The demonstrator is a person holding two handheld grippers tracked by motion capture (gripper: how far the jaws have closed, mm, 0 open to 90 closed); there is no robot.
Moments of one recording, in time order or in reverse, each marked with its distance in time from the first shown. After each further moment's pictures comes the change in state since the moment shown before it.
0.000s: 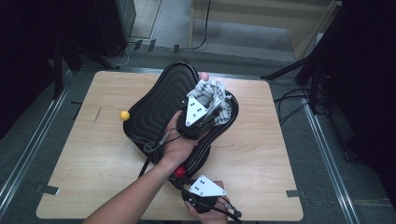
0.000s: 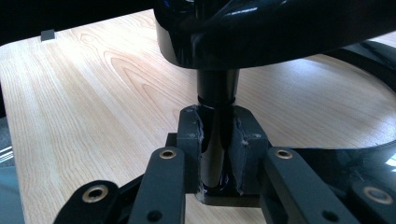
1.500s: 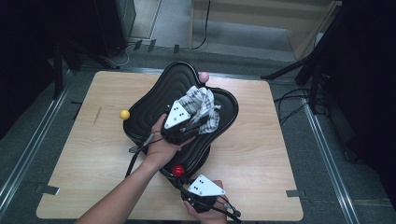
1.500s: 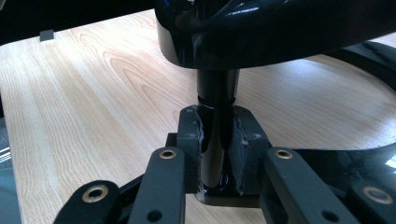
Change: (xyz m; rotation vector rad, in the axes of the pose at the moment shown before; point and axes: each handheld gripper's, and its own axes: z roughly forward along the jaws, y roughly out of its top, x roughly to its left) left arm 0.030 -0.023 -0.026 0.041 -0.150 -0.016; right arm 0.001 0.001 0.002 0.000 -0.003 -0.002
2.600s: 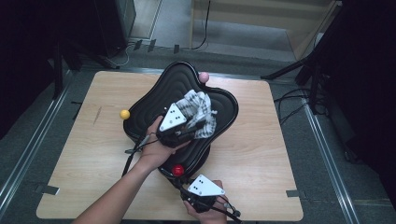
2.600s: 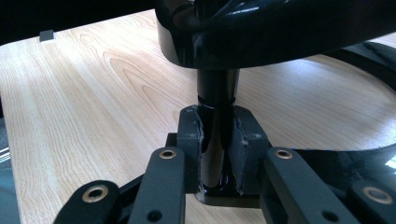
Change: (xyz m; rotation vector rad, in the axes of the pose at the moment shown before) left arm 0.001 -0.006 -0.010 0.035 -0.061 0.045; right arm 0.000 0.000 0.001 0.001 0.002 0.001
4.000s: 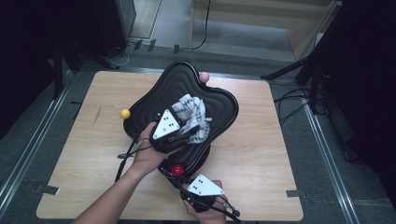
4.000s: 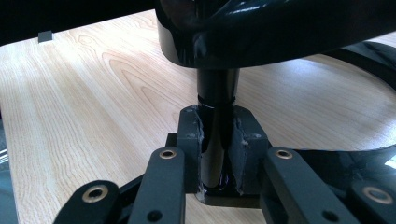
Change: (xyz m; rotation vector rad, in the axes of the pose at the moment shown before) left arm 0.011 -0.014 -0.018 0.021 0.121 -0.020; right arm 0.000 0.000 0.001 0.000 0.000 0.005
